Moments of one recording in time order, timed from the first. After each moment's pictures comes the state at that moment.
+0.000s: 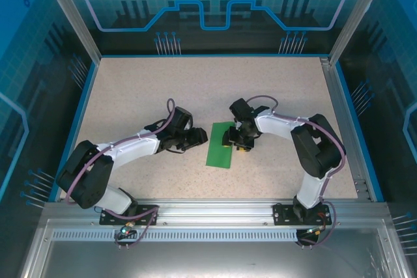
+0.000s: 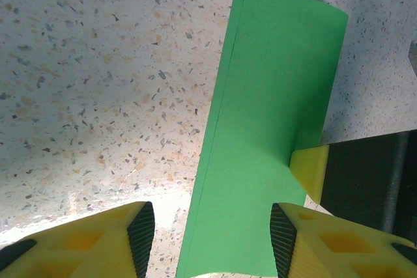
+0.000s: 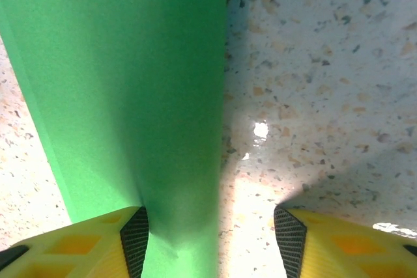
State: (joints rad) left arm -0.57 1.47 0.77 -0.25 0.24 -0.90; right arm 0.57 1.81 1.08 -0.65 -0.28 0.75
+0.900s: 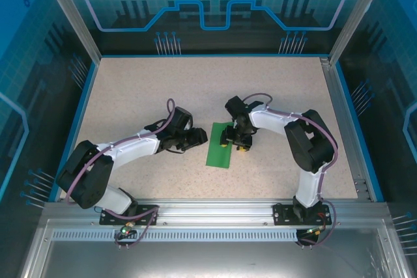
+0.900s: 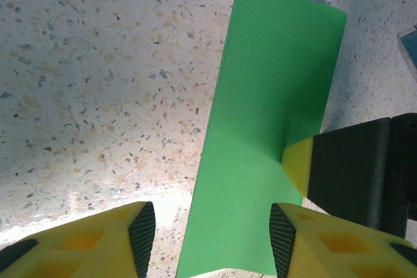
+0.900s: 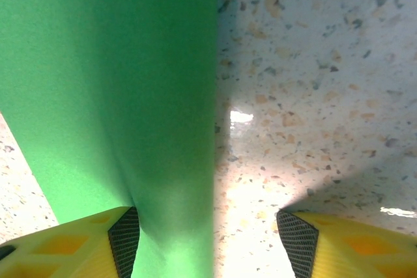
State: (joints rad) left arm -0.57 1.47 0.77 -0.25 0.24 -0.90; right arm 0.58 1.89 1.19 -0.77 -0.26 0.76
